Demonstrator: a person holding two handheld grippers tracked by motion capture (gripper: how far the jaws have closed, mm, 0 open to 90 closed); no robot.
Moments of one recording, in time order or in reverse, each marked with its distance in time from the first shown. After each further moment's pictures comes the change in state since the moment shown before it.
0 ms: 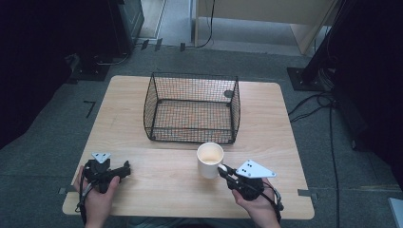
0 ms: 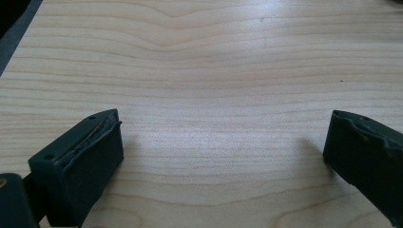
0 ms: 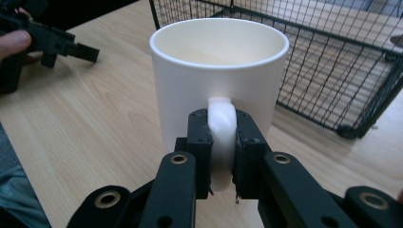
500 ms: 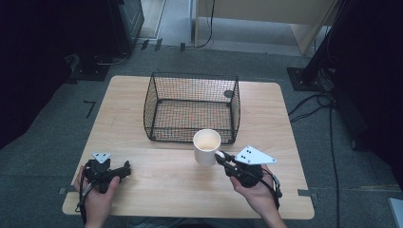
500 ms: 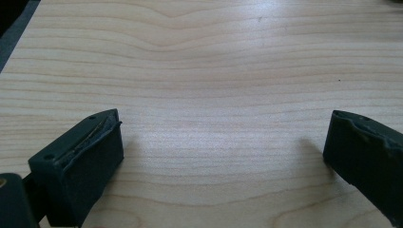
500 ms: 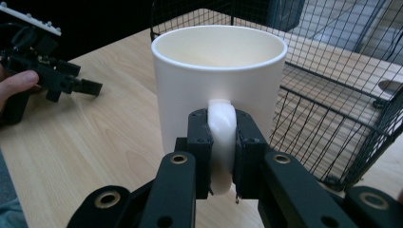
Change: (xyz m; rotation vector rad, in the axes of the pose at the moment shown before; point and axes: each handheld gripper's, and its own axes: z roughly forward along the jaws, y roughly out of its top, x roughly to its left) left arm 0.000 0.000 0.000 -0.001 -0.004 0.004; right arm -0.006 0.040 0.002 -0.056 0.012 -0.032
